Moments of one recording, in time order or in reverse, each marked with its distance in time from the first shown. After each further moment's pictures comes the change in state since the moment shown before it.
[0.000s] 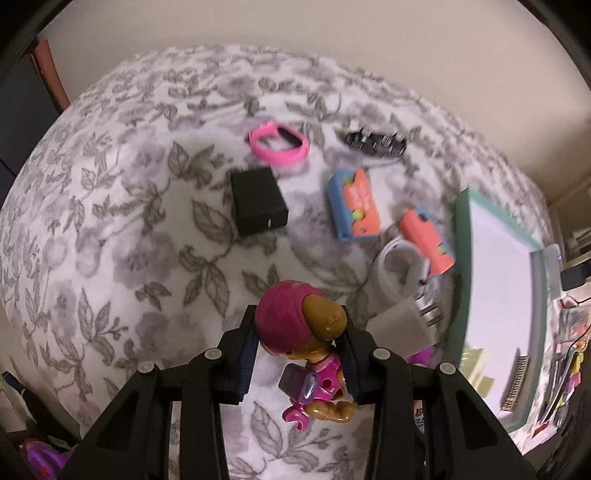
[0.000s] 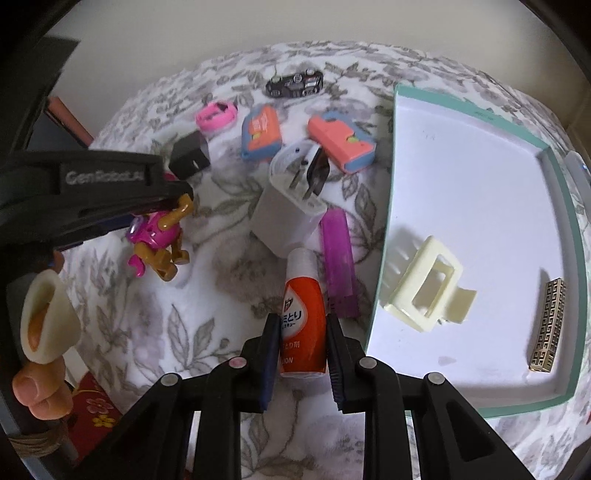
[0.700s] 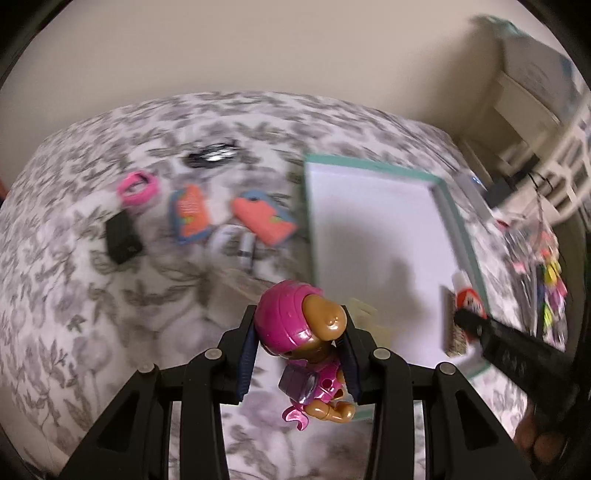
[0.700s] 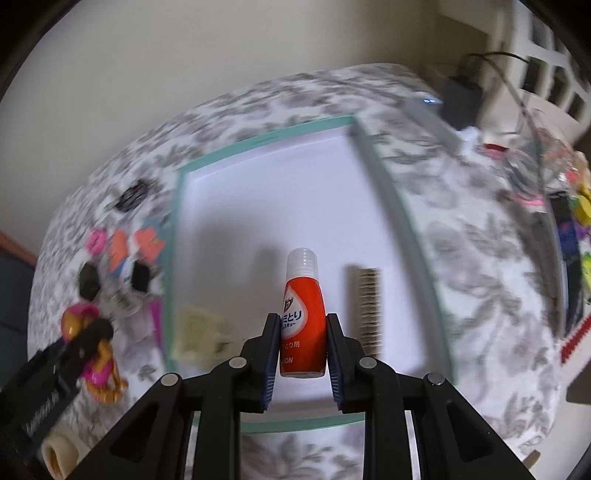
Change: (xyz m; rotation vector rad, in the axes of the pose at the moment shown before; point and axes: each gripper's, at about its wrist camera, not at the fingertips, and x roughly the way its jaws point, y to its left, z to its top) left arm -0.037 -0.113 -0.053 0.352 -0.071 -0.173; right arm -0.069 -0.158 -0.004 0.403 -0.127 -0.206
